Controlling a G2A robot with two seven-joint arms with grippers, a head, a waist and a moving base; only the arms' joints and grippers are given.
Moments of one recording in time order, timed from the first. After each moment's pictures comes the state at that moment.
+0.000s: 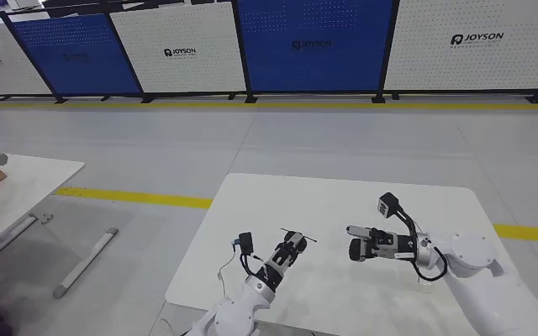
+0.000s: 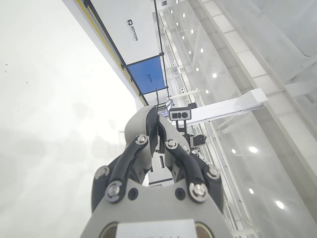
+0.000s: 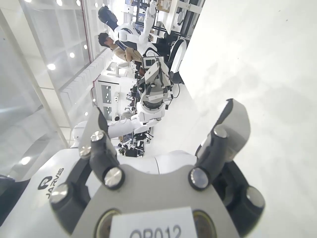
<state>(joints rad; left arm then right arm) 1.65 -1.23 -1.10 -1.84 -0.09 -0.09 0.10 -0.93 -1.08 0.97 -1.26 0.48 -0.09 1.18</state>
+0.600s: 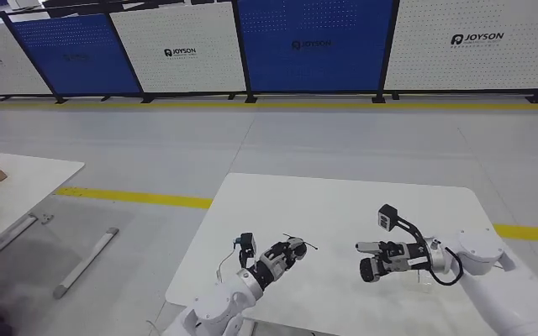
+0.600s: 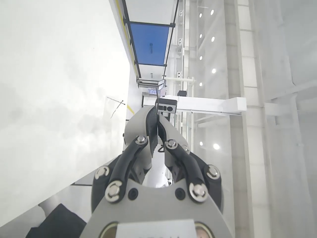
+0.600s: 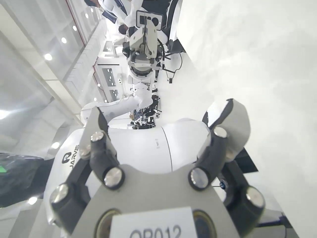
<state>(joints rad) 1.68 -1.21 -1.24 -1.92 -0.45 0.12 -0.19 -0.84 -1.00 0.85 -1.21 0.59 0.00 1.39</state>
